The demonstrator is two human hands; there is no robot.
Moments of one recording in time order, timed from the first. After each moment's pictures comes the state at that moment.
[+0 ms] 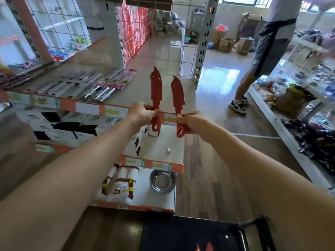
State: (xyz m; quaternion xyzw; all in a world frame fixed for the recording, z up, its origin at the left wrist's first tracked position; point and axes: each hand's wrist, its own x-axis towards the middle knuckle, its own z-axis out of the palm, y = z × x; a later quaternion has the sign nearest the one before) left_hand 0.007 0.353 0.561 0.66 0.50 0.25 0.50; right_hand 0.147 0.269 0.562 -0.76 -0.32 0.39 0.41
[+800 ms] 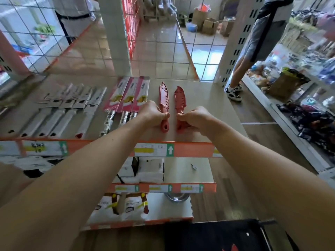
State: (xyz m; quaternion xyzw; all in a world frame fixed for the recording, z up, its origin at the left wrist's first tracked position) left_hand -0.005 0.548 0.548 0.78 0.47 0.08 0.40; right_hand 0.101 0.455 0.557 -0.81 -0.21 0.37 0.41
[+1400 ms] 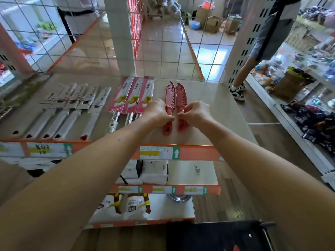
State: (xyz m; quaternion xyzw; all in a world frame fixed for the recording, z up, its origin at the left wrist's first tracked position) left_hand -0.001 0.554 0.553 0.84 0.44 0.07 0.32; right_hand 0.099 0.477 0.553 -0.86 -0.31 0.22 0.34
